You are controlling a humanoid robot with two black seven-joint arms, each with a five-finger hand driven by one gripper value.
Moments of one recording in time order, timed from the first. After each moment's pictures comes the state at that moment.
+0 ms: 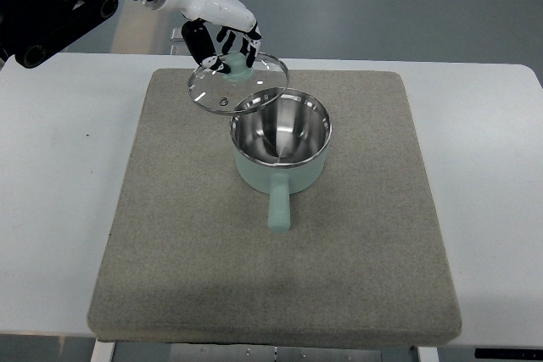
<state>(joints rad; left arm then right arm) -1.49 0.43 -0.20 -0.85 1.80 -0.55 -0.49 0.04 0.00 -0.05 0.15 0.03 -0.07 0.10</state>
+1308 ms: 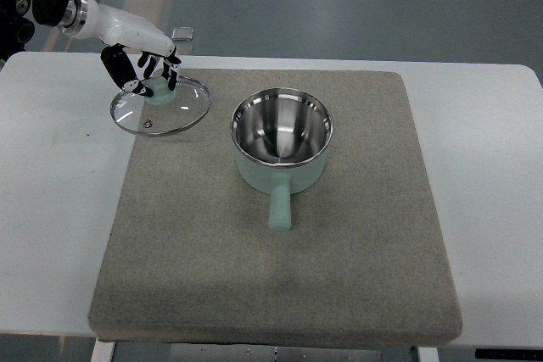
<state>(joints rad) -1.41 0.65 -0.12 -0.98 1.80 -0.57 -0.50 0.04 0.00 -0.05 0.16 0.03 -0.07 0.10</state>
